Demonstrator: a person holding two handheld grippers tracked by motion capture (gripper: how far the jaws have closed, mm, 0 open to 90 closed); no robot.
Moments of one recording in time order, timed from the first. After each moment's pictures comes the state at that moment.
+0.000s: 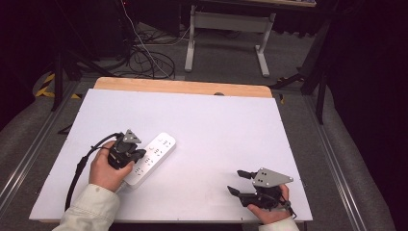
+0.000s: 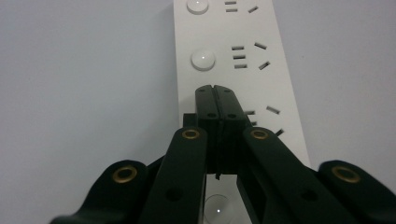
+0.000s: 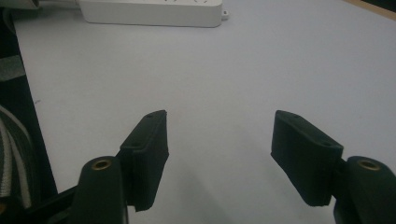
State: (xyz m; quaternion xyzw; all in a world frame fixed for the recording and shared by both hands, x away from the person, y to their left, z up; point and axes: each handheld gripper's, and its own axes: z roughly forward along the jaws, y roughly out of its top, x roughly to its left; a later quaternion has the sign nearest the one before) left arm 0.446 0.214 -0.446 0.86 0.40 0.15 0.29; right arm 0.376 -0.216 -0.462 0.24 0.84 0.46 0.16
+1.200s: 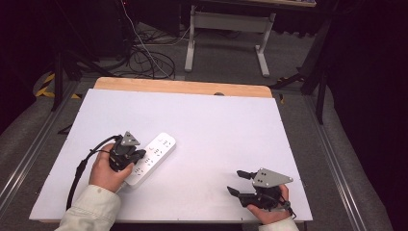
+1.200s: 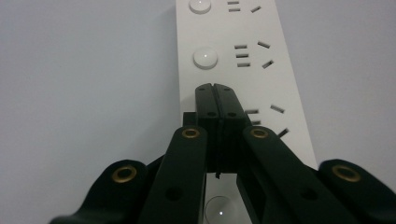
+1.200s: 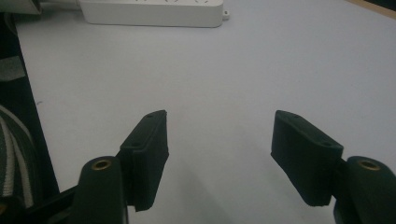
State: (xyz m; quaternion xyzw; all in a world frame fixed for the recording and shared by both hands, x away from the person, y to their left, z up) left arm 0.443 0.218 -0.454 0.85 0.40 0.15 0.30; right arm 0.375 -0.215 -0.462 0.24 0.84 0.46 0.16
